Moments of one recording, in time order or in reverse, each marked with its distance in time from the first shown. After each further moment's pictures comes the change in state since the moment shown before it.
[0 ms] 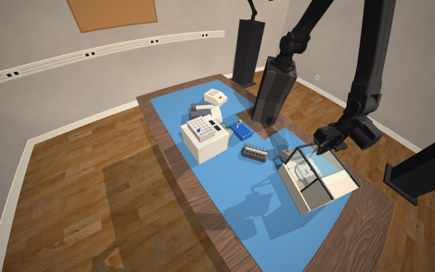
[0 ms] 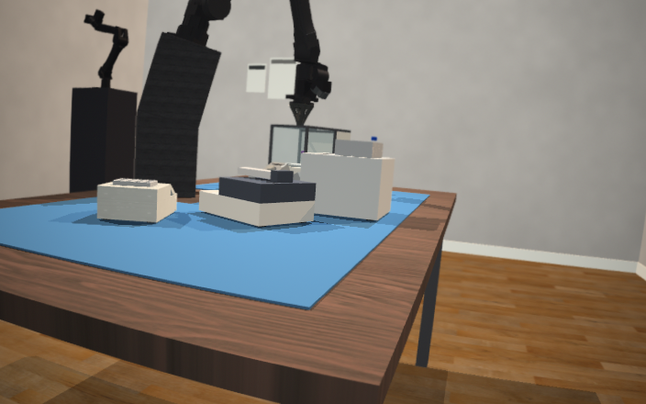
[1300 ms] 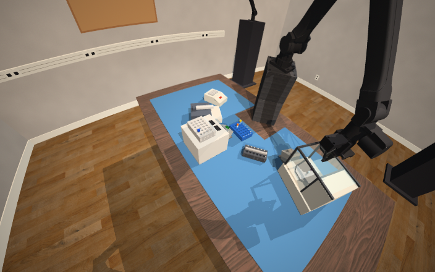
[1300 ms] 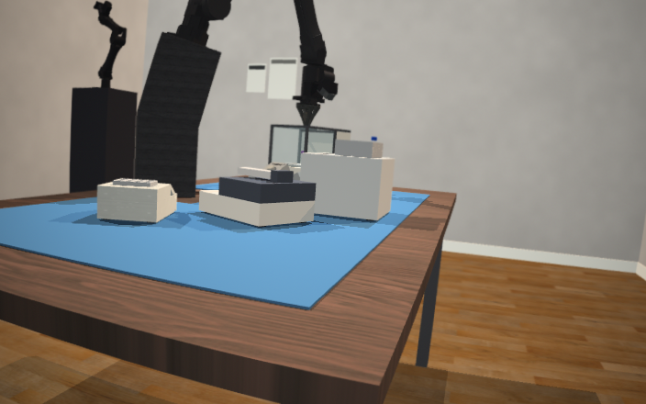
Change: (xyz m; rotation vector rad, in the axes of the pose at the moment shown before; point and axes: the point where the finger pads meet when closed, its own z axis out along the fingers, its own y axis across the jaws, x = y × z) arm 0.000 0.035 0.000 -0.002 0.000 -0.002
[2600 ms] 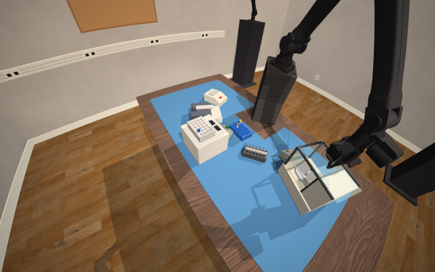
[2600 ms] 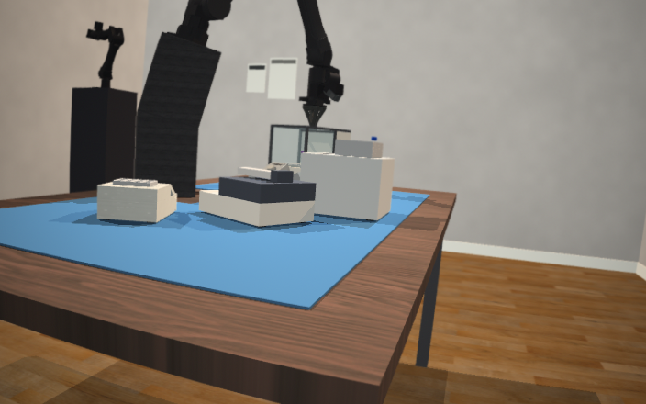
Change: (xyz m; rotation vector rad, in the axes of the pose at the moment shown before) arm 0.000 0.033 0.000 0.002 0.000 0.000
